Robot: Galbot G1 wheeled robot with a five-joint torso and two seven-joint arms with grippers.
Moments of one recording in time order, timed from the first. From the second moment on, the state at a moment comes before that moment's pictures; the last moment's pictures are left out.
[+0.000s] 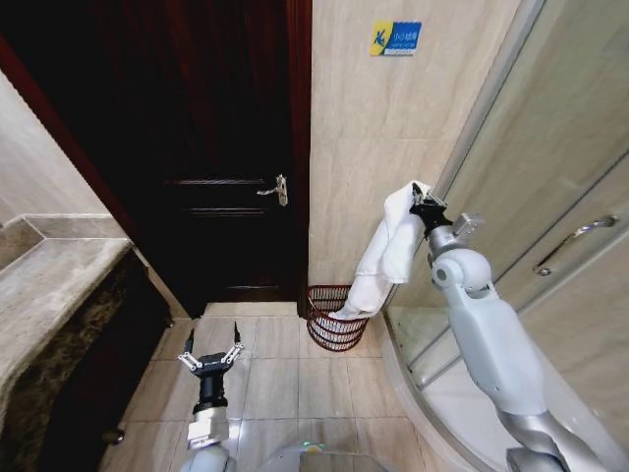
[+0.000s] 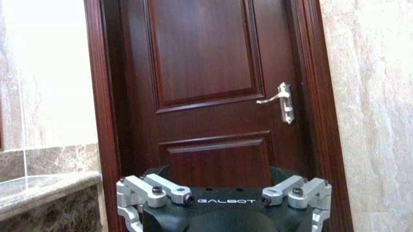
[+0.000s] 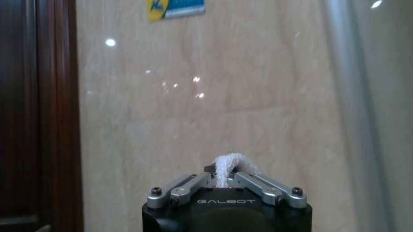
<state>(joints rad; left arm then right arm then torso) 1.83 -1.61 -0.54 -2.06 0.19 -0.43 -0.29 -0.62 1.10 0.32 1.81 0.65 -0.28 0.21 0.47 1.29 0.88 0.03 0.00</state>
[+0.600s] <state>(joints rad) 1.85 -1.61 -0.54 -2.06 0.21 -0.44 -0.29 -0.53 1.16 0.24 1.74 0.68 -0.31 0.24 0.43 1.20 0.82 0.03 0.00</state>
